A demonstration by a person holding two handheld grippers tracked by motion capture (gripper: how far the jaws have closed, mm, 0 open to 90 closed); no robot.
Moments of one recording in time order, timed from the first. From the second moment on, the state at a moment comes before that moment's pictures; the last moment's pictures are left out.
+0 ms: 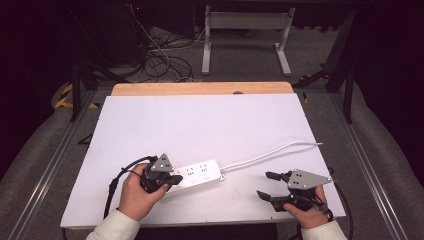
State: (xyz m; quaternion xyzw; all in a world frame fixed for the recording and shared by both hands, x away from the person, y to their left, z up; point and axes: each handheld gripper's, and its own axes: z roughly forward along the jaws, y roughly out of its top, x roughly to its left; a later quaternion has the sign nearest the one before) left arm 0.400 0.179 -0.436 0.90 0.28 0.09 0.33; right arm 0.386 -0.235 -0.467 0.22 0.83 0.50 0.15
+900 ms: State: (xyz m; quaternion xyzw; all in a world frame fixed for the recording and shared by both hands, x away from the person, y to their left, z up) left arm 0.402 0.174 -0.447 0.91 0.28 0.10 0.30; right arm 0.386 -0.234 -0.467 0.22 0.83 0.50 0.15
